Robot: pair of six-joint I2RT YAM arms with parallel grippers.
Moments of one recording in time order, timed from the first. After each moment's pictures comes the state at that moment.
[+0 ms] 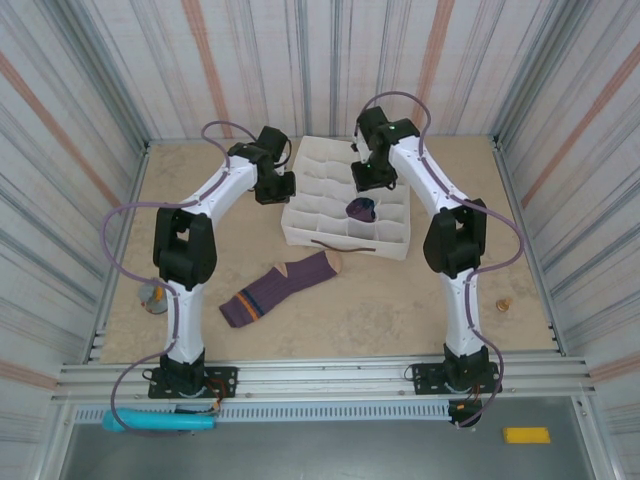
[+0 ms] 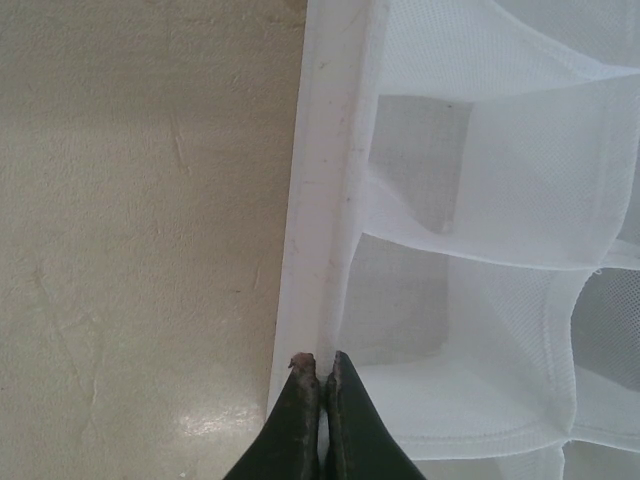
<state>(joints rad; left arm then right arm) -0.39 2.12 1.88 -0.95 0.12 -0.42 0.39 2.23 2.20 -1.24 -0.05 0.09</state>
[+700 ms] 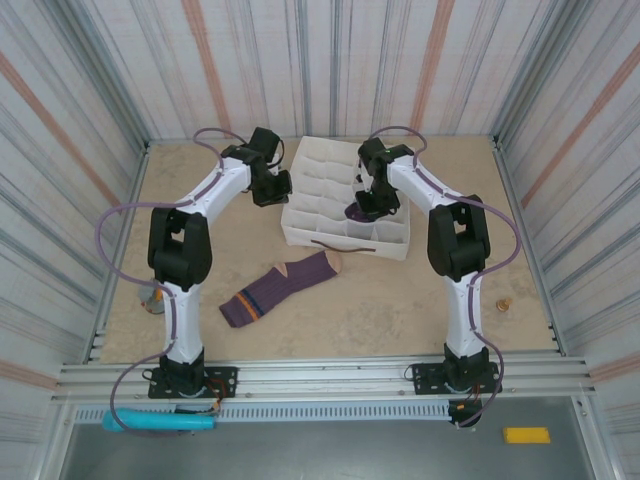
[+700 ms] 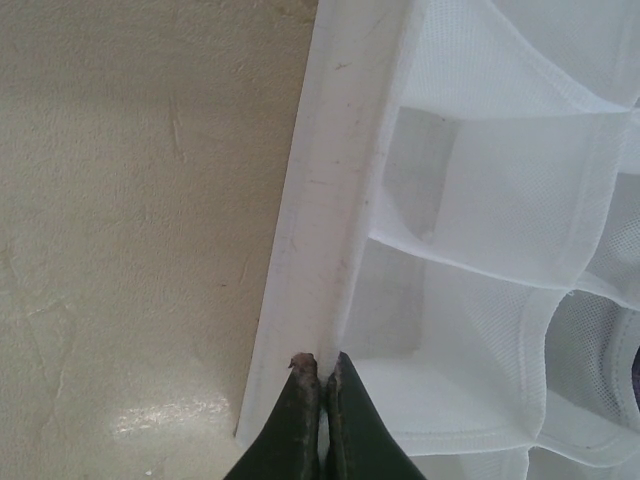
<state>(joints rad) -0.35 2.09 1.82 -0.89 0.20 -0.51 0.39 2.17 1.86 -1.12 -0.05 0.12</state>
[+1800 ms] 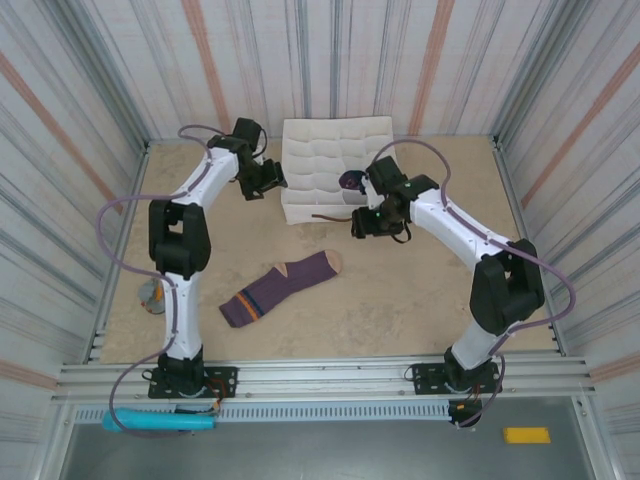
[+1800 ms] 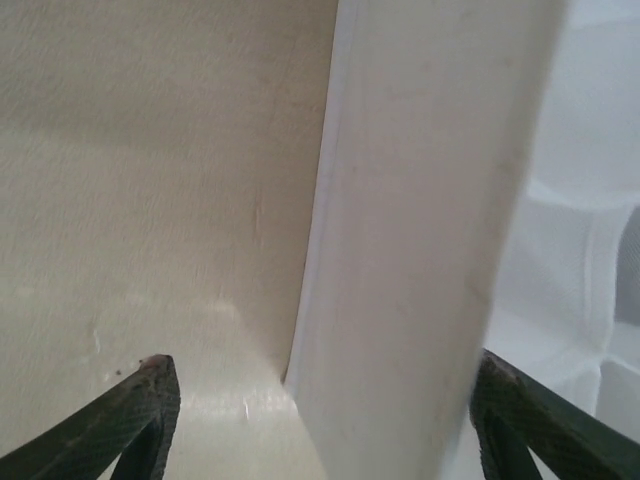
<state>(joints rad) -0.26 2.17 1.95 -0.96 0.27 -0.53 0.50 1.66 1.34 -0.86 -0.16 0.29</state>
